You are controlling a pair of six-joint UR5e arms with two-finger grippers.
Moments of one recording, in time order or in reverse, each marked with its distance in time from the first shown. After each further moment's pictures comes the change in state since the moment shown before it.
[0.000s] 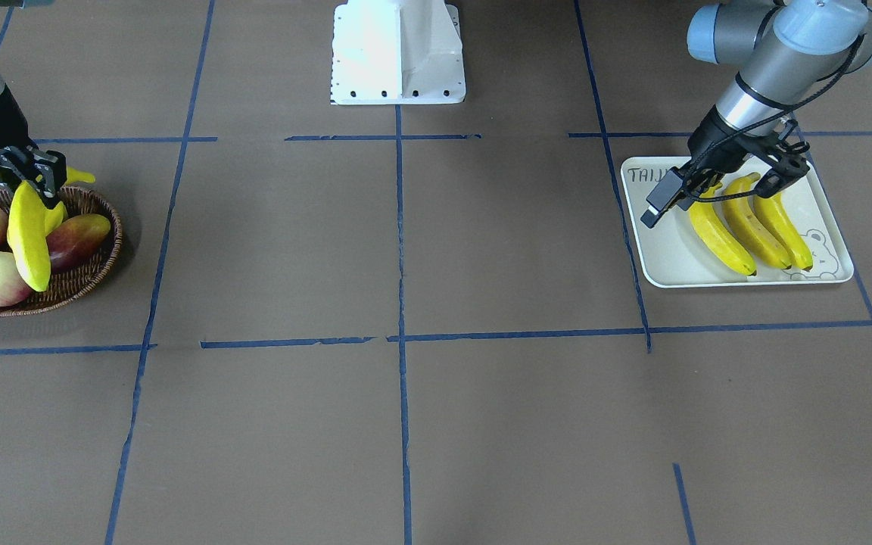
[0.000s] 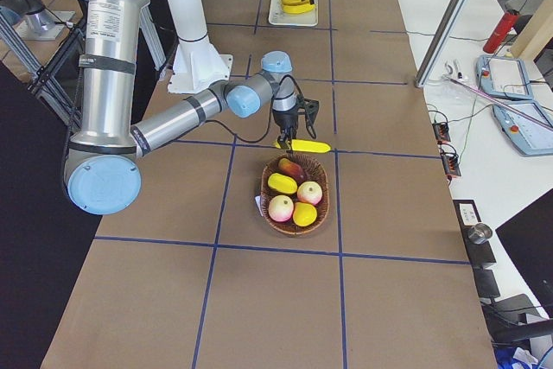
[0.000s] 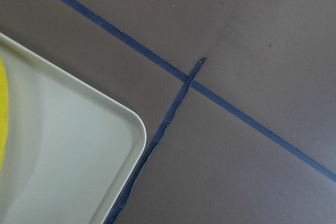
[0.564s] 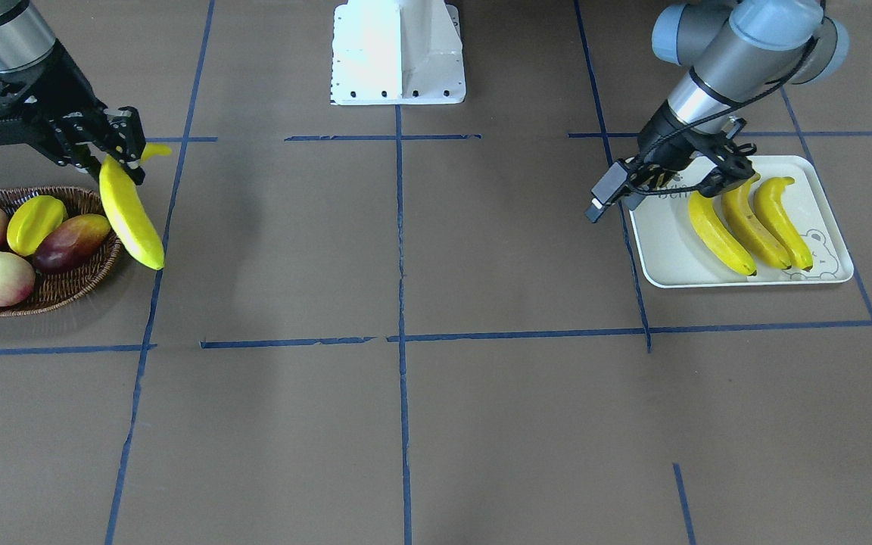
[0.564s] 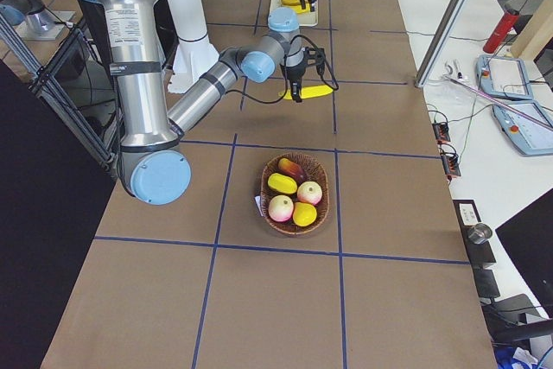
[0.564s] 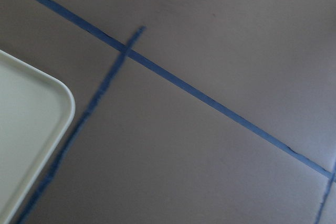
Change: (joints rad) left arm 0.072 -0.179 0.014 0.002 -0.009 -0.081; right arm -0.043 0.263 0.032 -0.021 0.148 -0.074
